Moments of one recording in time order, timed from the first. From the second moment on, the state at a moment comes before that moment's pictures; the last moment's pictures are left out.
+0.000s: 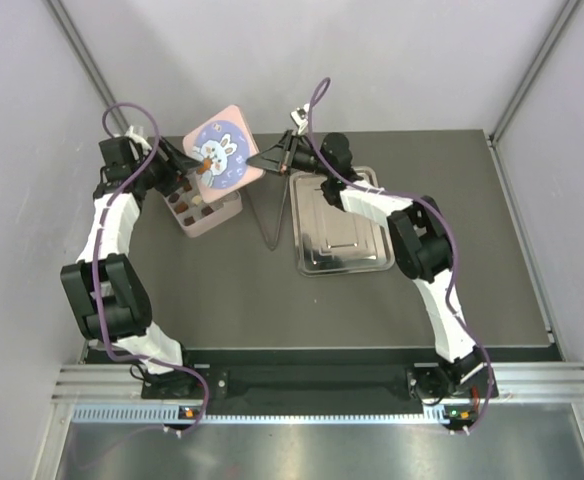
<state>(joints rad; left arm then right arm) 0.23 1.62 1.33 -0.27 0.56 -0.62 0.57 2.31 1.78 0.78 -0.76 1.22</state>
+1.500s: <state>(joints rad) 0.40 1.70 1.17 0.05 0.78 -0.83 0.62 2.67 2.18 0.54 -0.59 1.17</state>
